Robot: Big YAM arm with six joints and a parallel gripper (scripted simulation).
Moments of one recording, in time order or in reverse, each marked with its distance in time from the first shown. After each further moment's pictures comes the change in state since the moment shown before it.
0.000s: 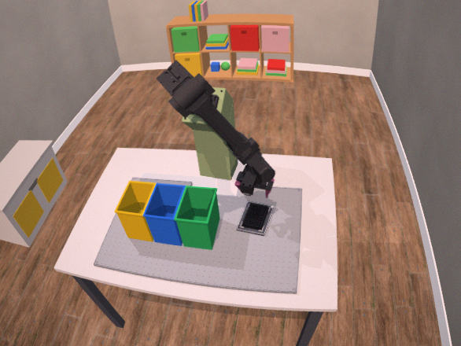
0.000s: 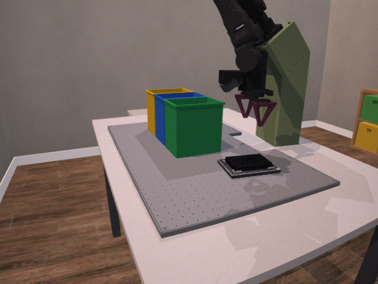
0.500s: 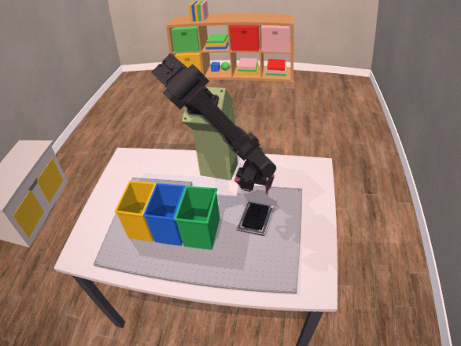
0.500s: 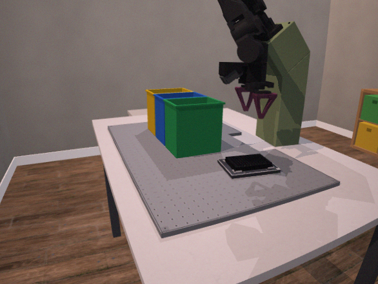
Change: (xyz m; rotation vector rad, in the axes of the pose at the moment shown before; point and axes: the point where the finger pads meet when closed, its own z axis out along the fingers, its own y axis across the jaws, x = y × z) arm -0.001 0.001 -0.022 -0.001 -0.001 0.002
